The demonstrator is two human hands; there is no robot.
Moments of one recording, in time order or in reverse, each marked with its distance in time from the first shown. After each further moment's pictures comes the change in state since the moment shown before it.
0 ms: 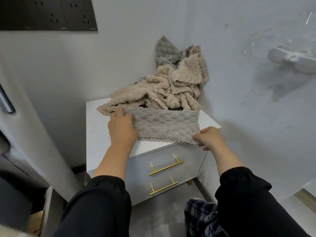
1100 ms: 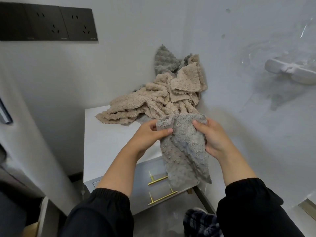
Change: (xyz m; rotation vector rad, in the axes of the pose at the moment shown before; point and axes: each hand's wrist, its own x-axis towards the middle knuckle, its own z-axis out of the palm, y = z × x) left_hand -0.005 0.056 -0.014 -1.124 -0.606 -0.128; right_hand -0.024 -0.037 -0.015 0.894 -0.397 -0.289
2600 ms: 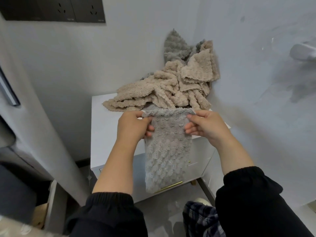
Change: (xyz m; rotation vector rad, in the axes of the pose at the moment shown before) left_hand -0.026 0.005 -0.028 0.223 0.448 -0.098; right_hand 0.012 0.009 0.023 -0.439 0.085 0.134
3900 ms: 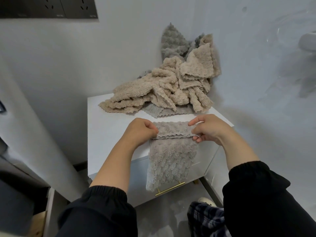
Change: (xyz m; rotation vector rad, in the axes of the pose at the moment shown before) left_hand 0.023 -0.016 0.010 0.273 -0.265 -0.005; right_hand 0.020 0.010 -0.012 -0.301 -0.057 0.219
